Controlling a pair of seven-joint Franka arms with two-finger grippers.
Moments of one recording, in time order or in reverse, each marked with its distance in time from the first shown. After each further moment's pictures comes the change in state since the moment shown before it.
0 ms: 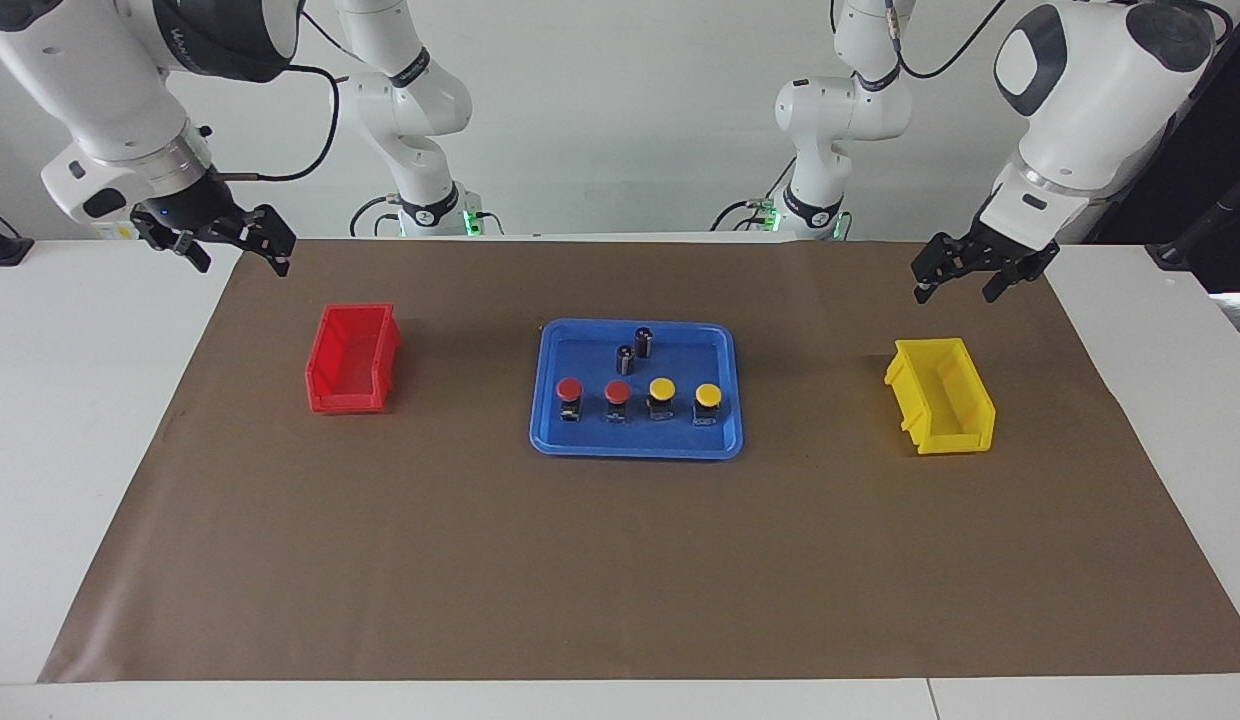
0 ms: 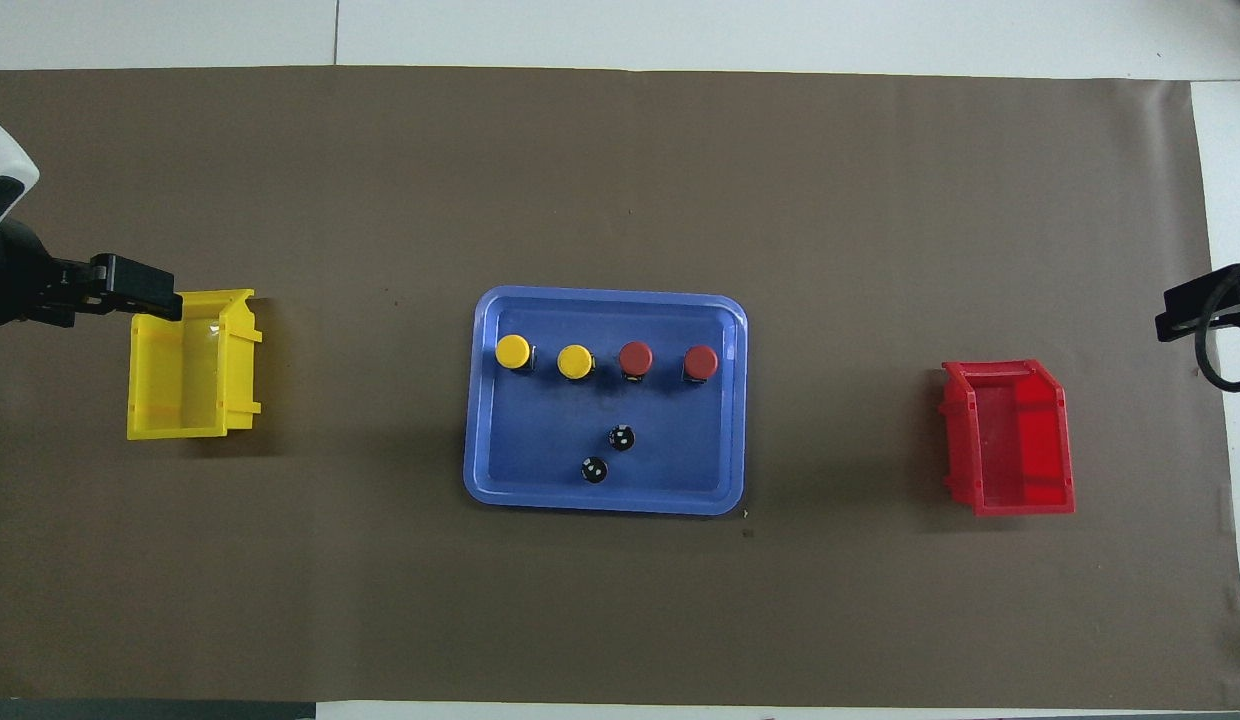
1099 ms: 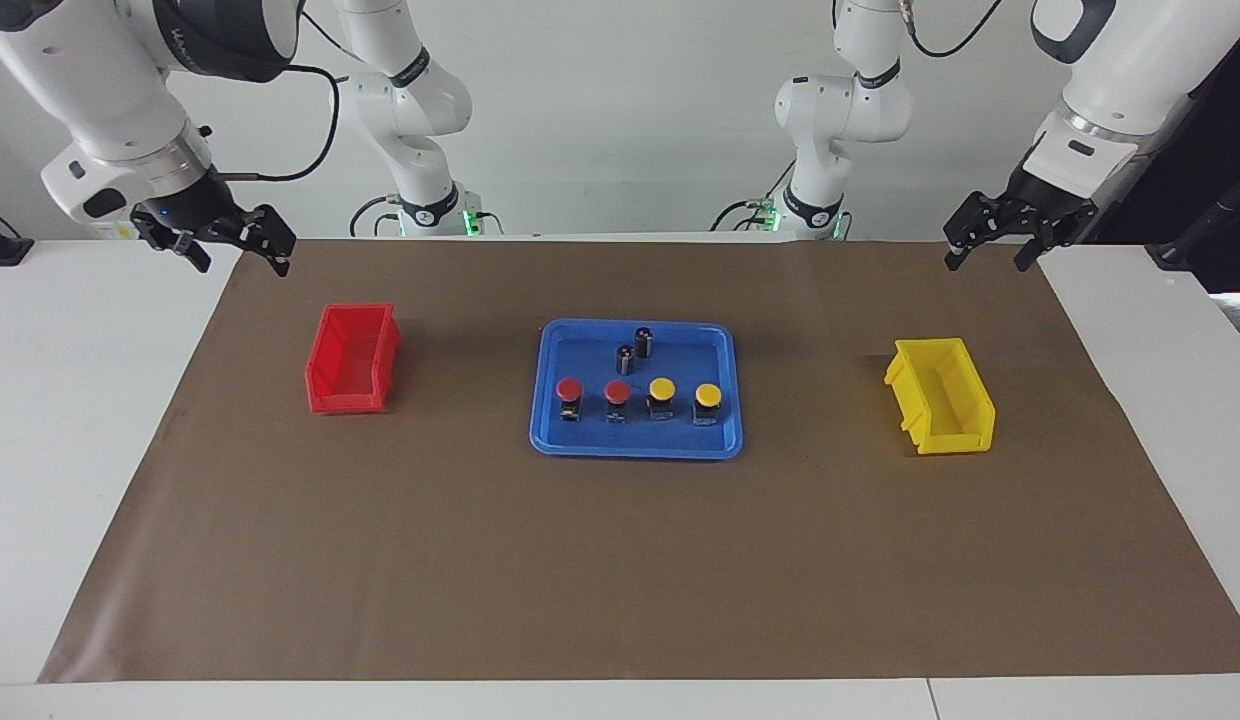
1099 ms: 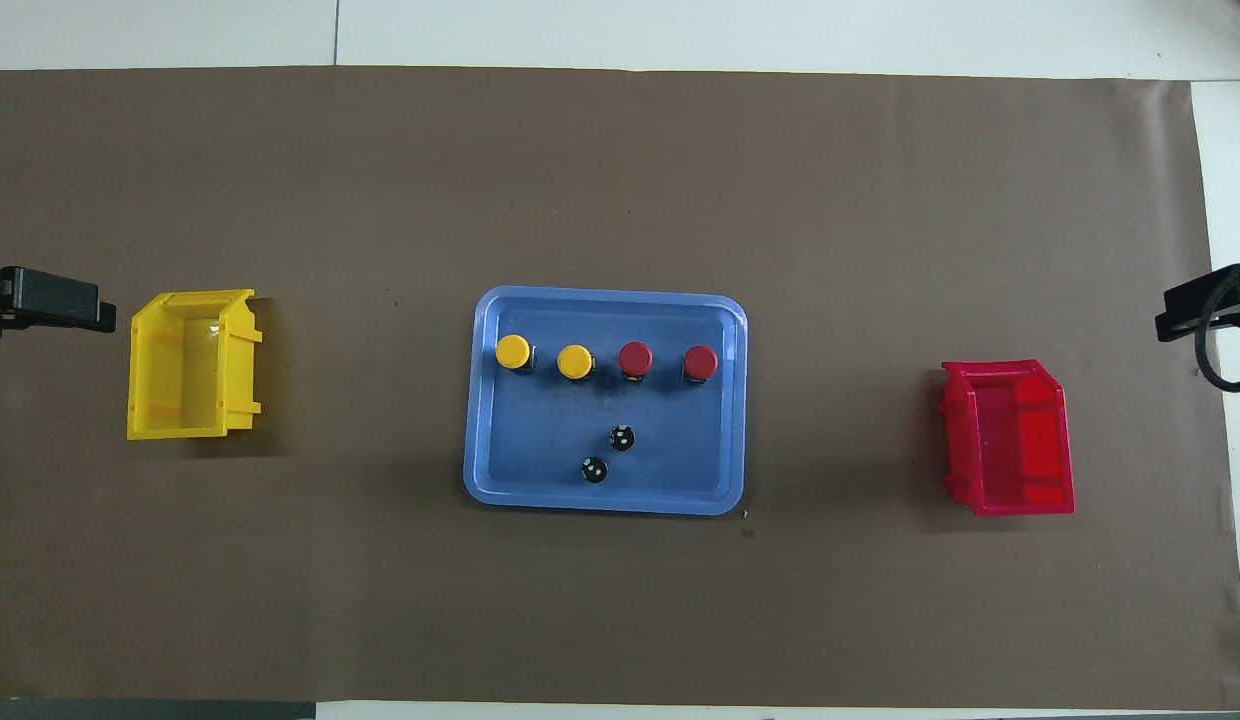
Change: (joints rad) left arm -0.100 -0.045 0.138 0.019 0.001 -0.042 0.042; right arm 0.000 0.000 0.000 0.000 0.000 0.000 0.000
